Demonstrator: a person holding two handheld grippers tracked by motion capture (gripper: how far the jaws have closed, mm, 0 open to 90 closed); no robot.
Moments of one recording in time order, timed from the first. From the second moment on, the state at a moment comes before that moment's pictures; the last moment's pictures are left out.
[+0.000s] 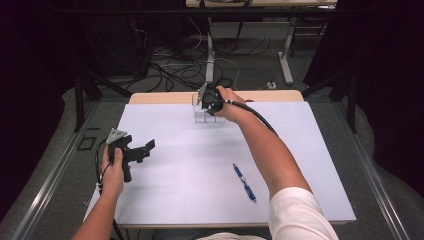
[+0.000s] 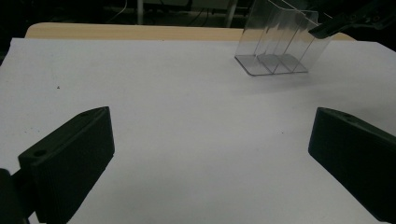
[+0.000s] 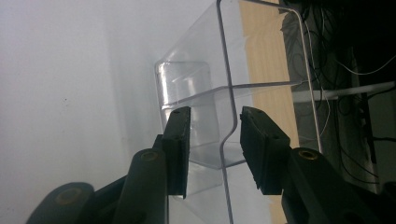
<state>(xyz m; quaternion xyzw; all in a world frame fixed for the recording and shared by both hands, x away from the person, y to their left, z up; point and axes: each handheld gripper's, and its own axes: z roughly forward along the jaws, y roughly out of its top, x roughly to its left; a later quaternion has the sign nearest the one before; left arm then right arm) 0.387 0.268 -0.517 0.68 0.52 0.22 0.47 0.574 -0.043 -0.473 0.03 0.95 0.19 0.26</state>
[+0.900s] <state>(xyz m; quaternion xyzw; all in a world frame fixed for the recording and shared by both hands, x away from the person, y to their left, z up) 0.387 0.268 -0.517 0.68 0.52 0.22 0.47 0.569 -0.040 -0.470 0.01 0.96 0.17 0.23</state>
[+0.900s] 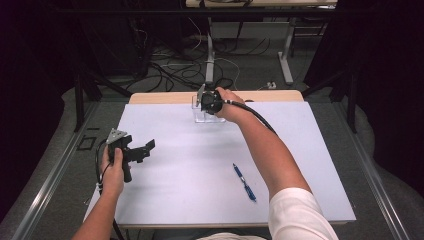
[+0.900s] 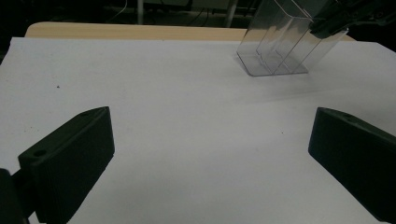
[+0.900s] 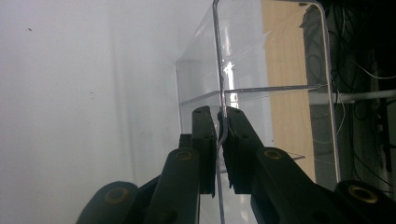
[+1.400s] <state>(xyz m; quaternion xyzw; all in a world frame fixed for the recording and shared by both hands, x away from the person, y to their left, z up) 0.388 0.267 -0.518 0.68 0.52 0.22 0.47 0.553 -0.043 -0.462 -0.01 0.96 0.16 0.21</state>
